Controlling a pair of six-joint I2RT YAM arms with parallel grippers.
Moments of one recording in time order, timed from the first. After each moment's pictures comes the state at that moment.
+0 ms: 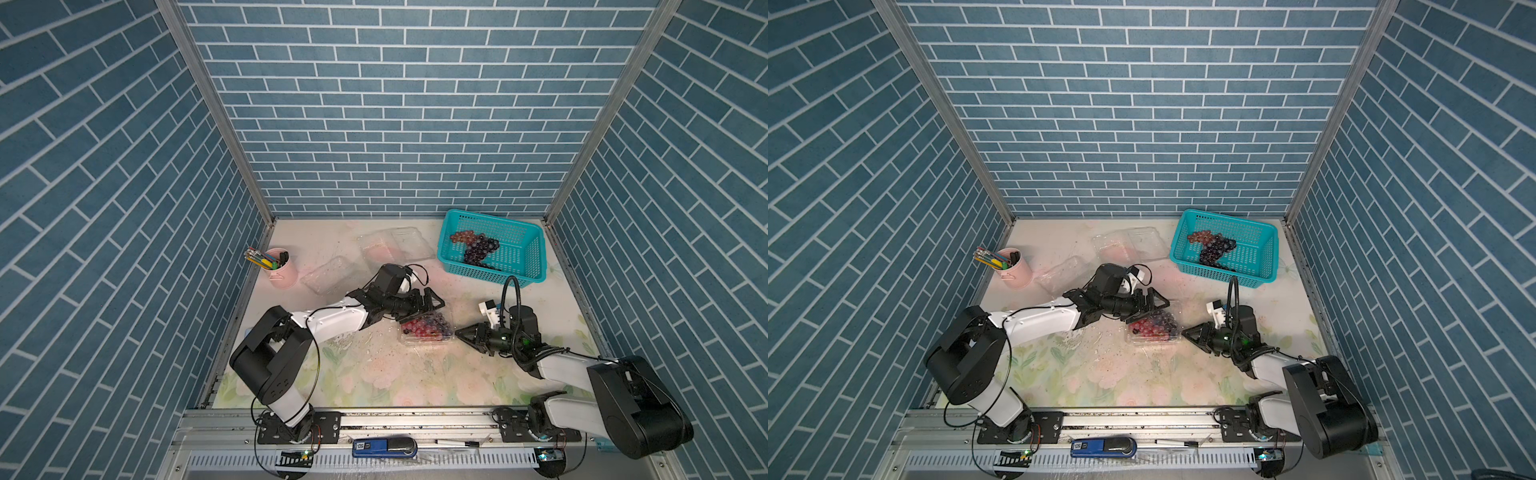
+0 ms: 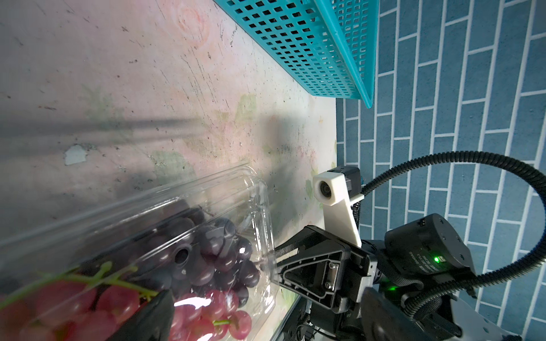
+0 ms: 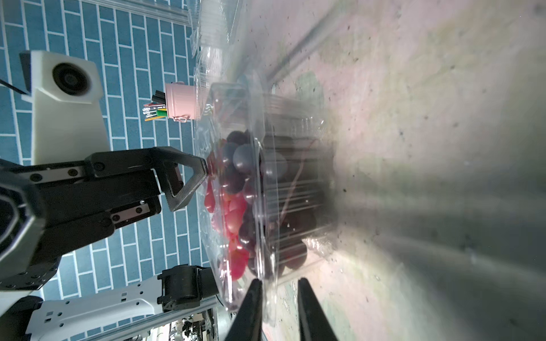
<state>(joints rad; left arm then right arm) -0.71 1.63 0.92 0.05 0.53 -0.95 0.31 1.28 0.19 0.44 -0.86 0.89</state>
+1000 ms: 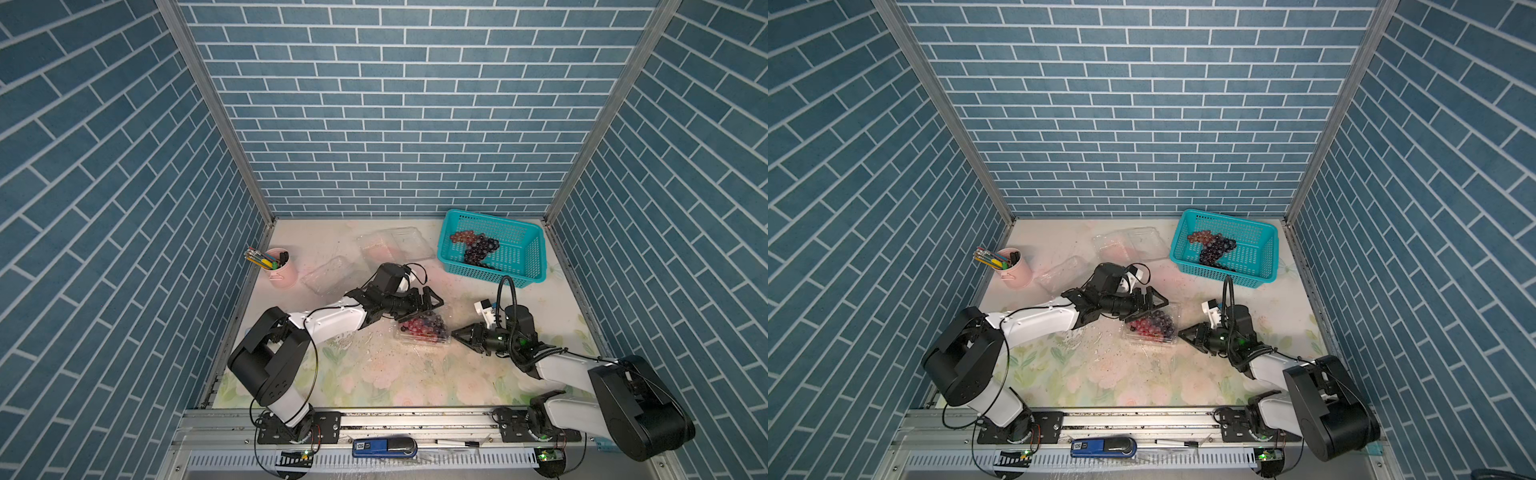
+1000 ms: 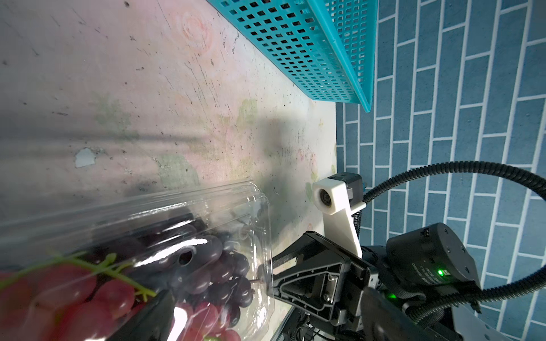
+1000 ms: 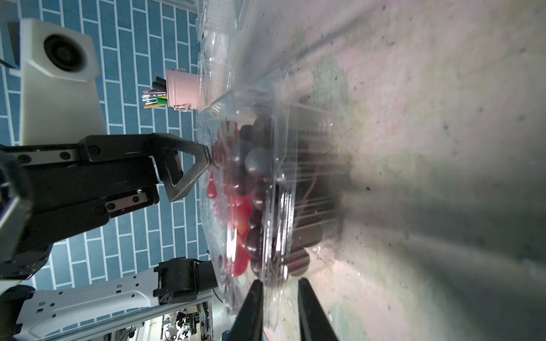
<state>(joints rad) -0.69 1.62 0.92 0.04 0.53 -0.95 0.36 1.28 0.21 0.44 -0.81 0.90</state>
